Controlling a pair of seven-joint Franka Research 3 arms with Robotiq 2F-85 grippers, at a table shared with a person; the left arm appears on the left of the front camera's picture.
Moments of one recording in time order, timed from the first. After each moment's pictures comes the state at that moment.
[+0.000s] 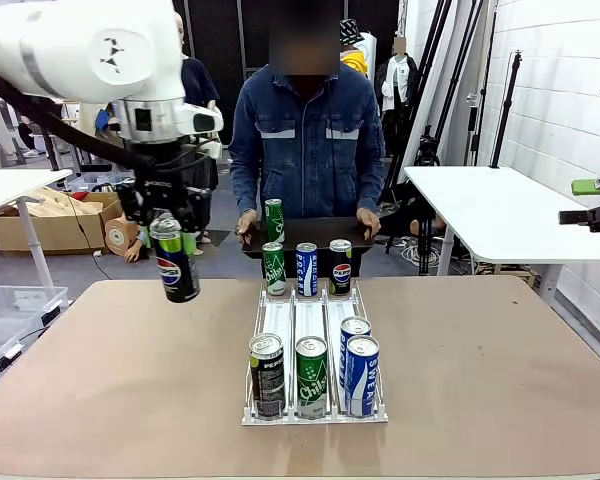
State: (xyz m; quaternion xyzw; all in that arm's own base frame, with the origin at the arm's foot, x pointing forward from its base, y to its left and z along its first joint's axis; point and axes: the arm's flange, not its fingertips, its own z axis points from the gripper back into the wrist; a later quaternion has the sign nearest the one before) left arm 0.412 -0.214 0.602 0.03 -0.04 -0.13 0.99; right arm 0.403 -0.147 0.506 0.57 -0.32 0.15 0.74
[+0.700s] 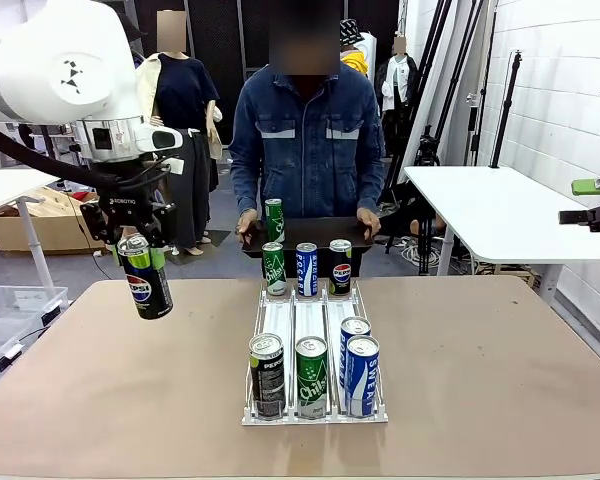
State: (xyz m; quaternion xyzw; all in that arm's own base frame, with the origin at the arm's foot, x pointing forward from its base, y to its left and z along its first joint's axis) left arm 0.417 -0.167 0.576 0.00 -0.01 -0.10 0.99; right arm 0.403 -0.147 0.506 0.57 -0.32 0.15 0.74
